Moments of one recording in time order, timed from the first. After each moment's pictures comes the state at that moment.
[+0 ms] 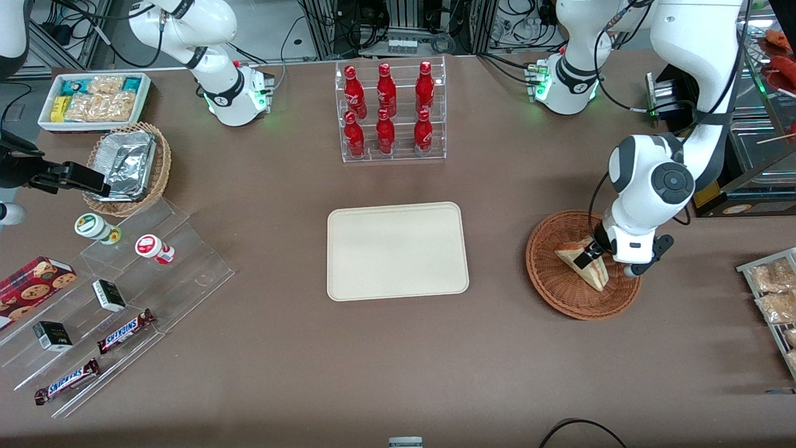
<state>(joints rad) -0.13 0.25 0.01 -2.22 0.01 2.50 -0.80</state>
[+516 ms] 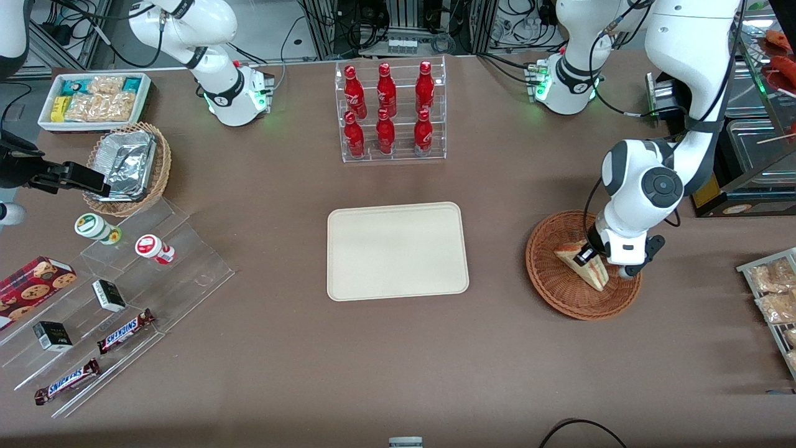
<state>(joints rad) -0.13 0.27 0.00 -2.22 0.01 2.53 -0.86</state>
